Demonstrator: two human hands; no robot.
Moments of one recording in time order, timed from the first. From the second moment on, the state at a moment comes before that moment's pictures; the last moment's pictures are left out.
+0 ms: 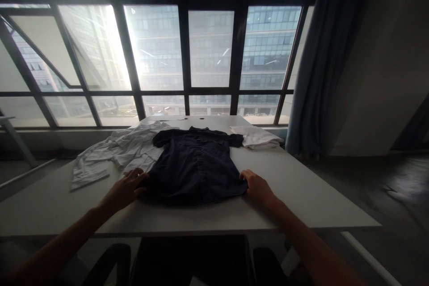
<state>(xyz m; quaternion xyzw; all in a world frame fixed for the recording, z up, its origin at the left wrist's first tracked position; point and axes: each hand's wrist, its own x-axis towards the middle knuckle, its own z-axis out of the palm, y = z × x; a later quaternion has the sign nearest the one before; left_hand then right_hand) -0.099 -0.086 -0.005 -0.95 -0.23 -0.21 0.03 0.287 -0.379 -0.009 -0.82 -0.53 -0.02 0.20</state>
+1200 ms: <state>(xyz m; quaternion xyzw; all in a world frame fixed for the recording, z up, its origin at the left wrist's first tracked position) -0.104 -0.116 -0.006 -0.95 -0.13 -0.25 0.09 0.249 -0.393 0.010 -0.69 -0.70 -0.17 0.08</state>
